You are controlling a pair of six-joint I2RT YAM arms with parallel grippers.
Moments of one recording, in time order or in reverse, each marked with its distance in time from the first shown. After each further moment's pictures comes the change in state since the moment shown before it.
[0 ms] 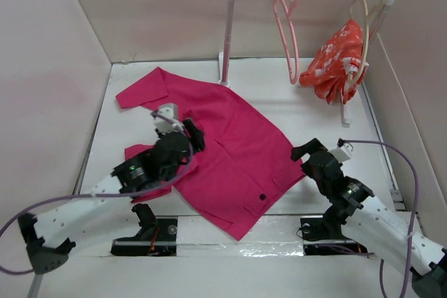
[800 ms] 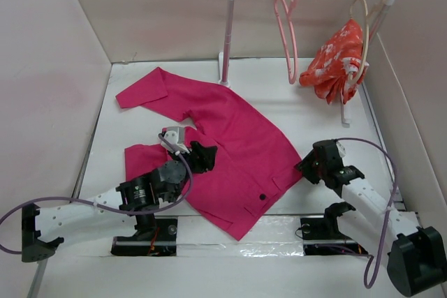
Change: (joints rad) left arm -0.277 -0.114 -0.304 0.381 -0.084 0.049; right arm -0.394 0.266 -0.002 -0.003 -0.471 -0.093
